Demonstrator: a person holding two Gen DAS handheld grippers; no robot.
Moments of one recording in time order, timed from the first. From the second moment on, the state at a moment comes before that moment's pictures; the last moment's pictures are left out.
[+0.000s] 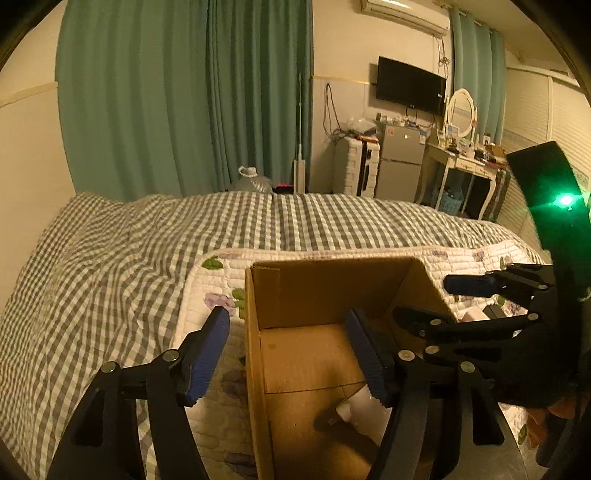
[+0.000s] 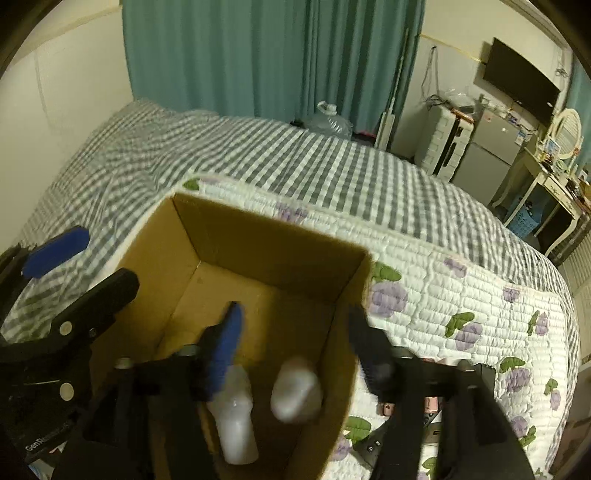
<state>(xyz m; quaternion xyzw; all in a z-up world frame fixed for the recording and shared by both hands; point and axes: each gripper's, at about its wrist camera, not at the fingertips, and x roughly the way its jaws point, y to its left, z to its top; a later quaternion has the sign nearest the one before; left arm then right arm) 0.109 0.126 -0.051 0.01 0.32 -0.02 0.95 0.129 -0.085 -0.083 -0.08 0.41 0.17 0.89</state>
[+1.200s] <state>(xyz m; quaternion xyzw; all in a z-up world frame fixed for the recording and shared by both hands) 0.084 -0.129 -0.082 0.10 0.39 -0.10 0.91 0.059 -0.371 -0.079 -0.05 0.38 0.04 0.92</state>
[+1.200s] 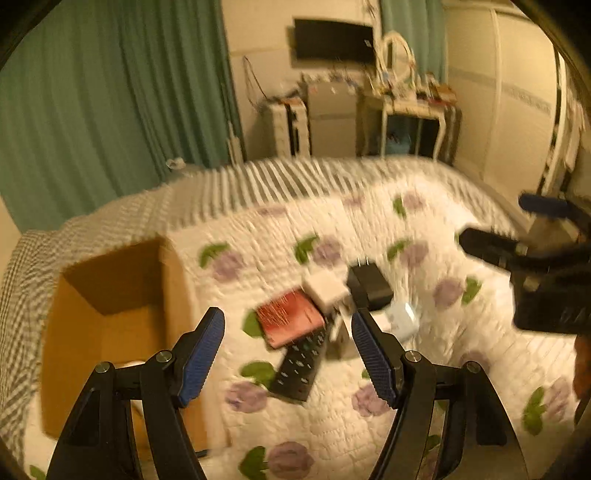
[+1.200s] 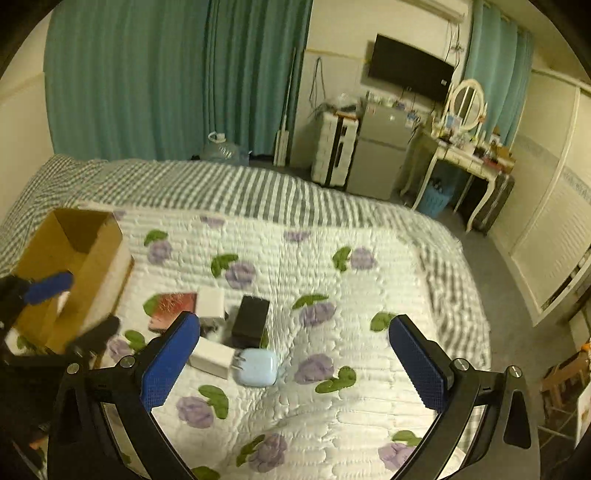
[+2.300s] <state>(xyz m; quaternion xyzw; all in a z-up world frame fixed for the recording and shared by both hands) 0.093 -0.131 -0.173 0.09 0.45 -0.14 0.88 0.095 -0.329 -0.163 -0.12 0.45 0.17 0.87</state>
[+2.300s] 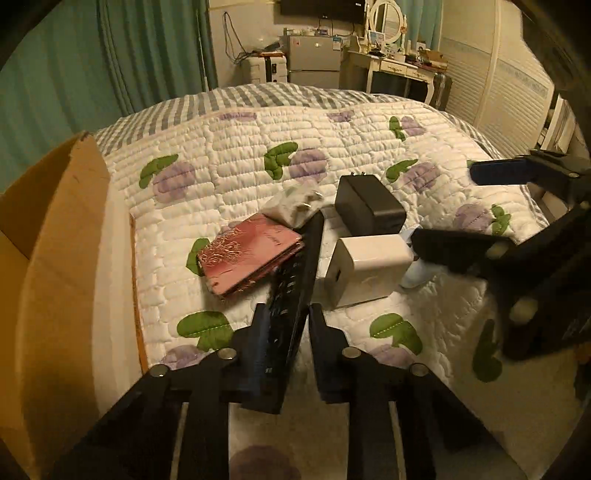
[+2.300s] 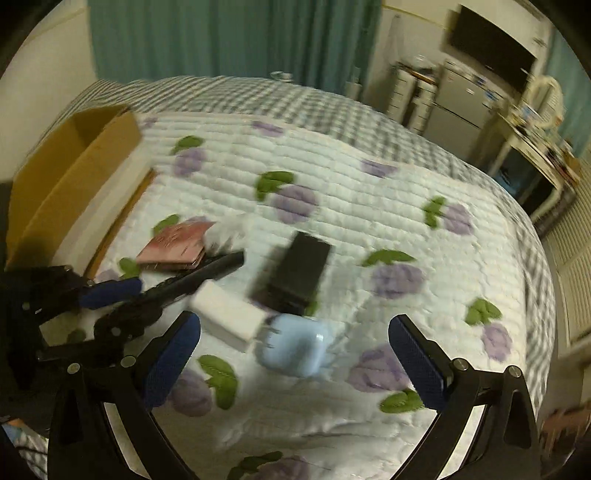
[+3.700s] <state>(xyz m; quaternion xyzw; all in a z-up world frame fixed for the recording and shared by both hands) 0.102 -0.141 -0.168 0.10 0.46 -0.16 0.87 0.083 -0.330 -0.158 -0.10 0.46 0.19 0.86</state>
